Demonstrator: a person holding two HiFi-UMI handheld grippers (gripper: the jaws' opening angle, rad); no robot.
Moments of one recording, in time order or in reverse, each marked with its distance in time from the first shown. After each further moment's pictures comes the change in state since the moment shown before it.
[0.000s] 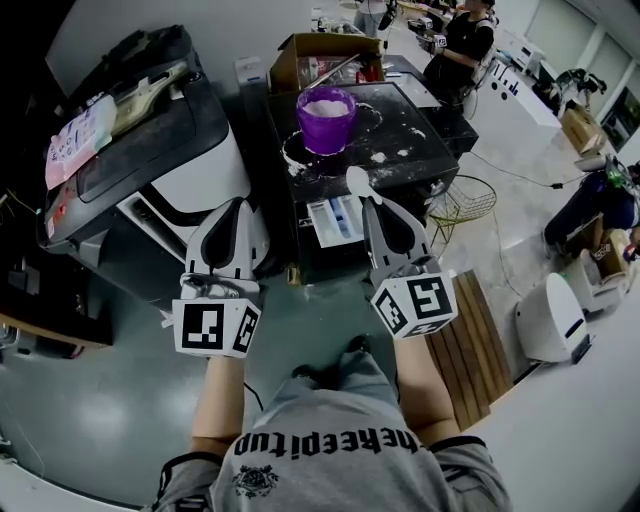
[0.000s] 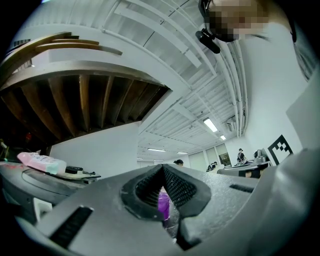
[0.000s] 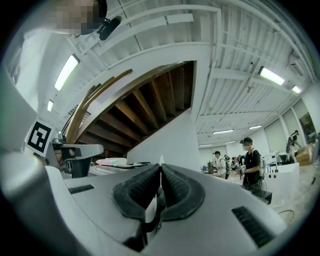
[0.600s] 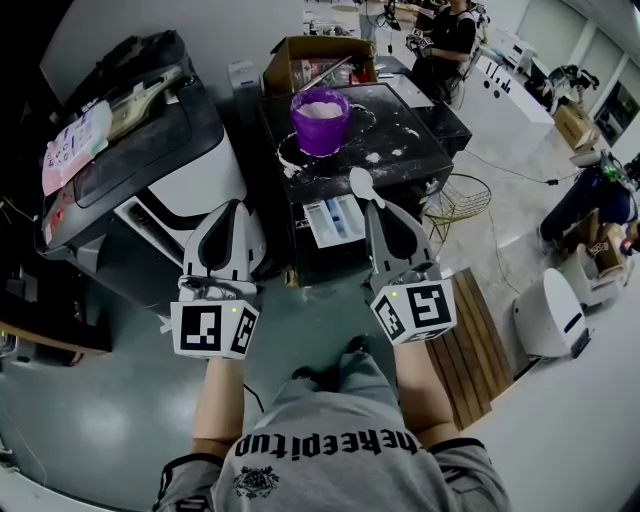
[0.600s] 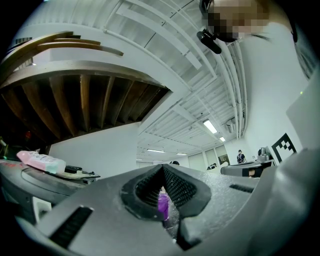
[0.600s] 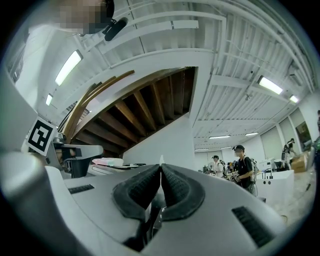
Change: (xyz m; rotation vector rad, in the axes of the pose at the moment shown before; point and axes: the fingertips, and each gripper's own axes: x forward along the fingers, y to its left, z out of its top) left arm -0.004 0.003 0.000 -0.011 -0.013 -0.009; right arm -0.013 0.003 0.008 -0.049 -0.031 -0.046
